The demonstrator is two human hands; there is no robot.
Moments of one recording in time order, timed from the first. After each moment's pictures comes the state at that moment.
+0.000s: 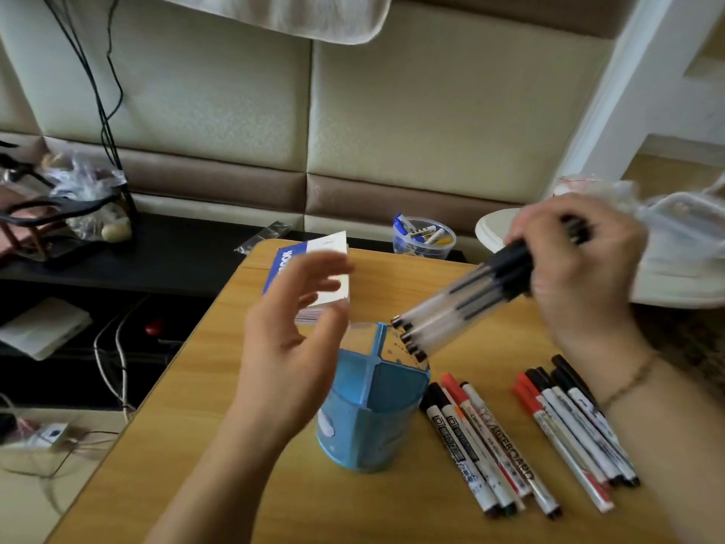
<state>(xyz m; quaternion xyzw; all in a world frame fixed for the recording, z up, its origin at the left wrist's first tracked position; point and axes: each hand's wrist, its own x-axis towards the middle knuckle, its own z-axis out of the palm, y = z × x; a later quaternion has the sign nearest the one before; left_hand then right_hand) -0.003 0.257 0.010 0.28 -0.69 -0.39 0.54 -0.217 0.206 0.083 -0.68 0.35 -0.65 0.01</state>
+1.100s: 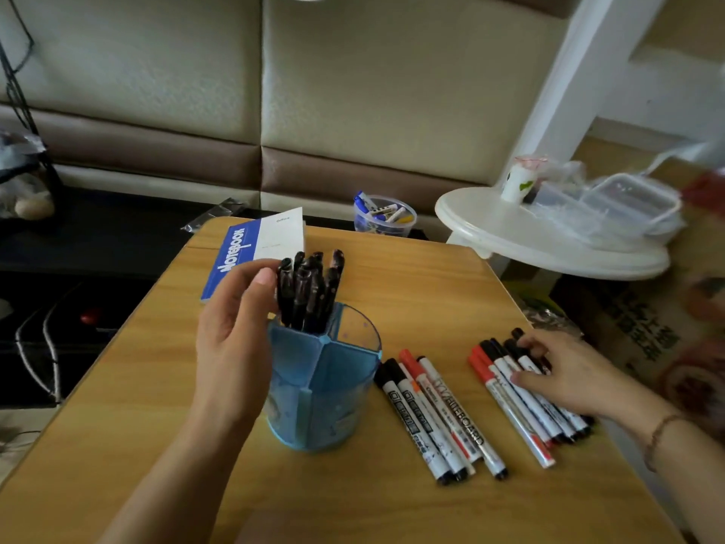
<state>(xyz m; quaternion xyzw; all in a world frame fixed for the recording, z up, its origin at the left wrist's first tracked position) -0.009 0.240 -0.023 0.41 -0.49 -0.36 0.67 -0.366 0.230 -0.015 -0.64 0.77 -0.01 0.09</state>
